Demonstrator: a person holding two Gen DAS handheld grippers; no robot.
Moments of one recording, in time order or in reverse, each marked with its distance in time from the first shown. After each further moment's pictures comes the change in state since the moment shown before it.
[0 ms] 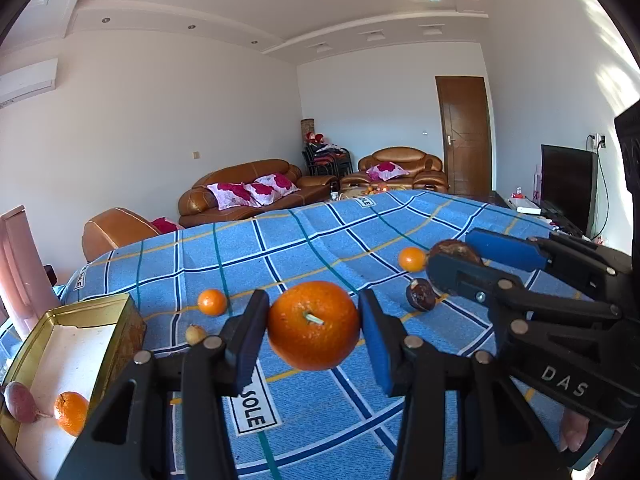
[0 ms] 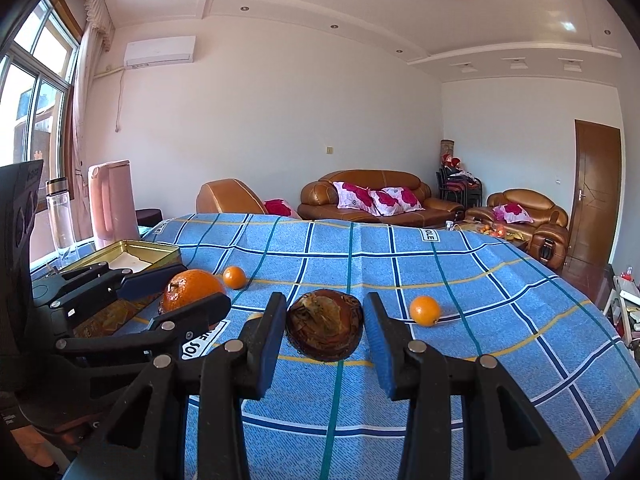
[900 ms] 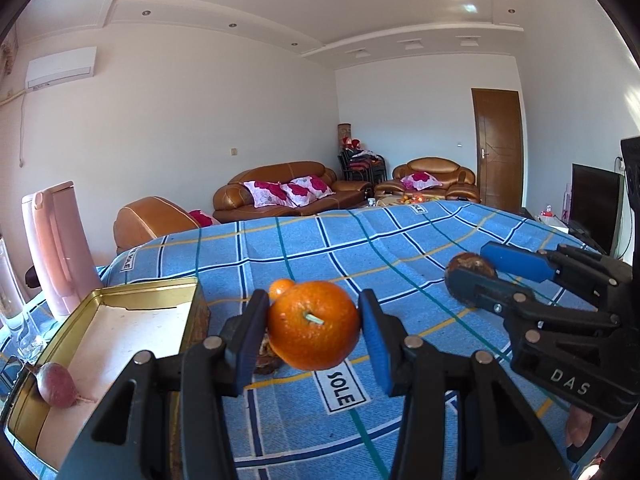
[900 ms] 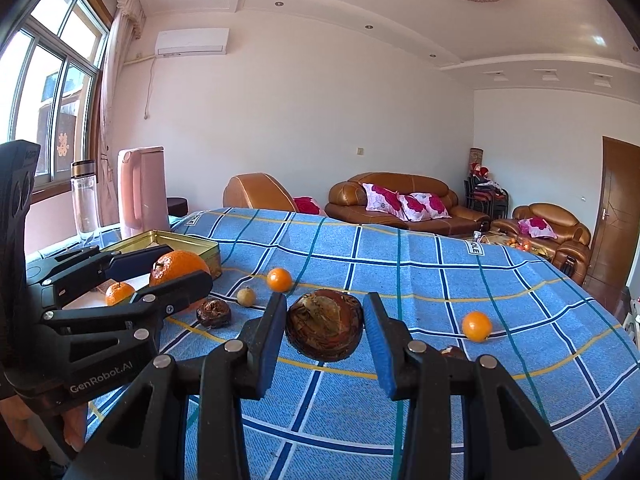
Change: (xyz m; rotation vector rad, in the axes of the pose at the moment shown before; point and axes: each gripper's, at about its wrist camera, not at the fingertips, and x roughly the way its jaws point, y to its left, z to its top) left arm -0.026 0.065 -0.014 -0.081 -0.017 0.118; right arm 0.016 0.048 0.005 -0.075 0.005 0.091
